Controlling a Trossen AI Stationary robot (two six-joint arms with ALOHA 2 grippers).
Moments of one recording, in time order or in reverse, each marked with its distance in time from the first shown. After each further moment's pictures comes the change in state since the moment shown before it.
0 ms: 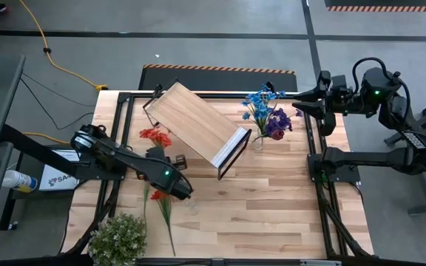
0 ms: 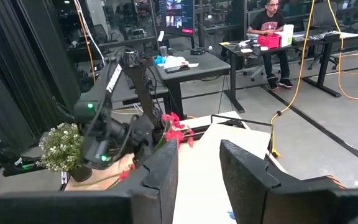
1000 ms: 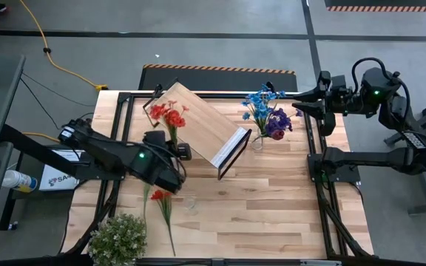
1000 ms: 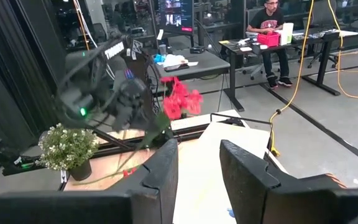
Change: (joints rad) left arm -0.020 -0.148 0.241 -0.008 -0.415 0.296; right arm 0.000 0.000 0.000 -0.008 0.003 0.000
